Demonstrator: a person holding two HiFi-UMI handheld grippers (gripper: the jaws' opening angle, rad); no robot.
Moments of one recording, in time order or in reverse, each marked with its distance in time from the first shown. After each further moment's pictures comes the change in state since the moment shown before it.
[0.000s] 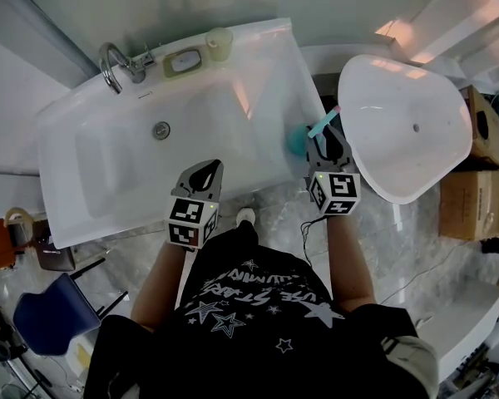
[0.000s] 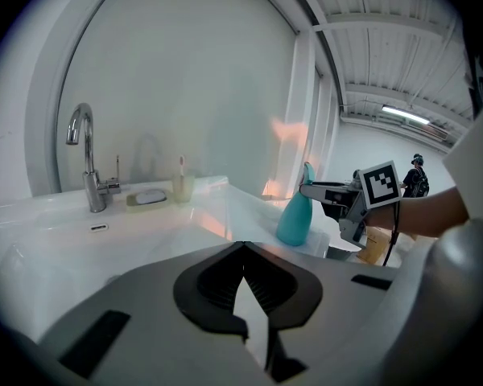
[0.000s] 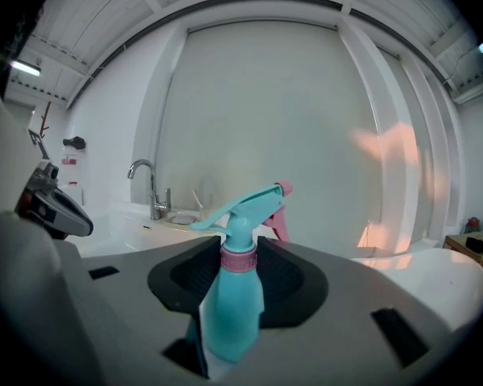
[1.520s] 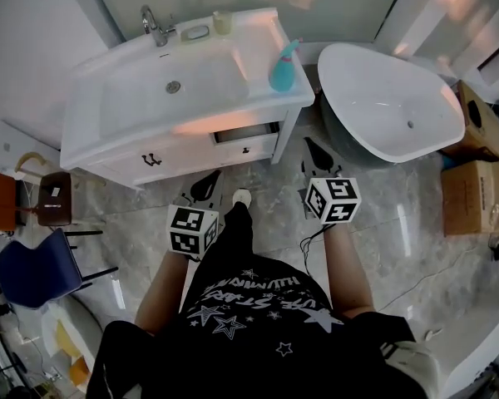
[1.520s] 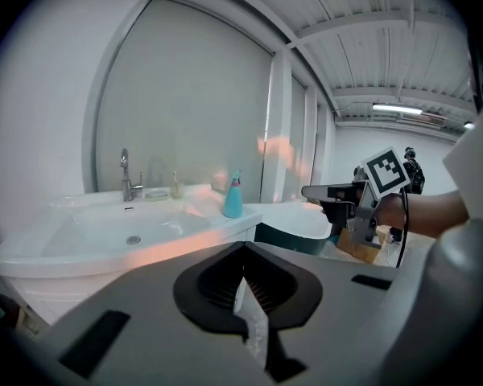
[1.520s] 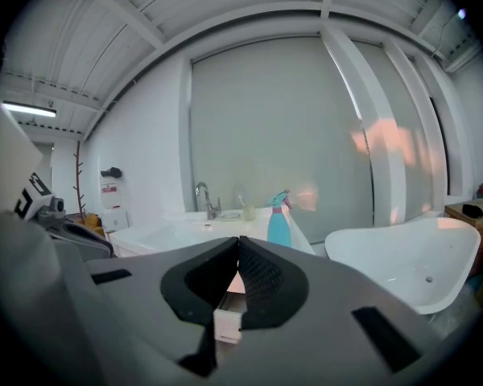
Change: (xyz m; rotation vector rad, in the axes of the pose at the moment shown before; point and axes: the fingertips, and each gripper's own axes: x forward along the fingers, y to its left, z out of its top) left arm -0.214 -0.222 -0.111 0.027 -0.108 0.102; right arm -0.312 0.059 -0.026 0.125 -0.004 0.149
